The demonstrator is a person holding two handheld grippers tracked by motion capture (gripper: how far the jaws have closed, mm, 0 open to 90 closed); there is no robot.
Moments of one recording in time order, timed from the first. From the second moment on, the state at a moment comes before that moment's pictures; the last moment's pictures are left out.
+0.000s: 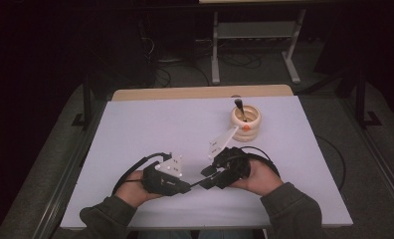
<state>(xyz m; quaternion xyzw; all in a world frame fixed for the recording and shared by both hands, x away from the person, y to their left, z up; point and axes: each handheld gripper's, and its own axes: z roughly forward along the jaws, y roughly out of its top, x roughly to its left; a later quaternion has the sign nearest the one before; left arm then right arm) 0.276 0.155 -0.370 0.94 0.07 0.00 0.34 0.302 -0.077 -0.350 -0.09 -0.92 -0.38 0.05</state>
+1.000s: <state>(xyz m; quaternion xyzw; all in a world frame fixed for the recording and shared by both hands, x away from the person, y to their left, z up) 0.285 0.150 -0.368 0.92 0.11 0.02 0.38 0.306 -0.098 -0.370 -0.17 -0.83 -0.53 0.09</state>
